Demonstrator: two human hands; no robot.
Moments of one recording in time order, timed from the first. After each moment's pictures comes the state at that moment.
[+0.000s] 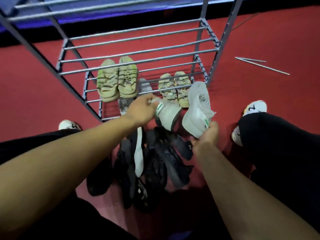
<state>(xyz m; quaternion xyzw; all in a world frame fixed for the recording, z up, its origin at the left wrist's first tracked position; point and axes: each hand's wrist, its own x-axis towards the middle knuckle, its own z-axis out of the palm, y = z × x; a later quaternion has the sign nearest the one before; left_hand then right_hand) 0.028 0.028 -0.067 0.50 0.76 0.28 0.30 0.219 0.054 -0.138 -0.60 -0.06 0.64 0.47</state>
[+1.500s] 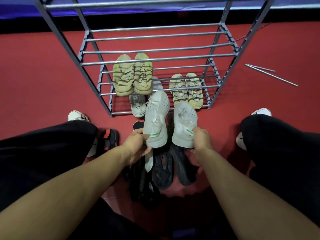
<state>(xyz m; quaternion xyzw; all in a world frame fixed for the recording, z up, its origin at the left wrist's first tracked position) 0.006 -0.071 -0.144 0.04 0.67 0.45 0.58 0.183 0.031 -0.158 -0.68 -0.31 0.61 0.28</state>
